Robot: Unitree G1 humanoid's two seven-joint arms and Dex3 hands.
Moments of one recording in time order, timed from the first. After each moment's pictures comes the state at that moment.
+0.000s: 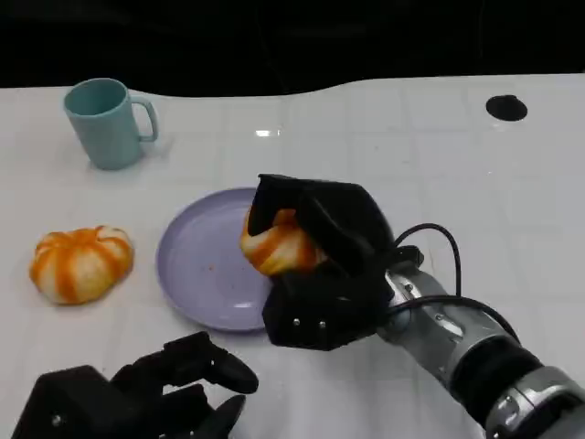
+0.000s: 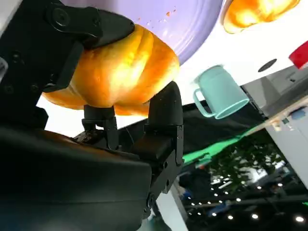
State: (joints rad) left arm 0.36 0.16 -0.10 -0.52 -0.10 0.40 -0.24; right arm -0.77 0.13 0.46 1.03 -0.63 -0.38 -0.41
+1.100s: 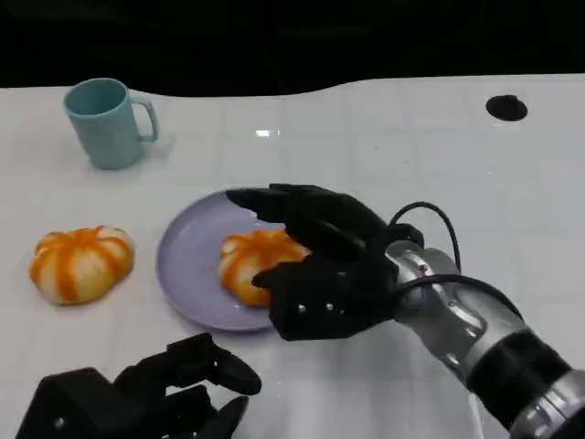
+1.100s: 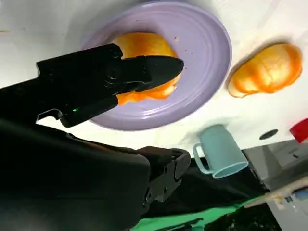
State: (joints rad) left arm 0.36 0.16 -0.11 -0.52 -0.10 0.39 -0.23; right arm -0.70 0.01 0.50 0.68 -0.59 -0.20 0.05
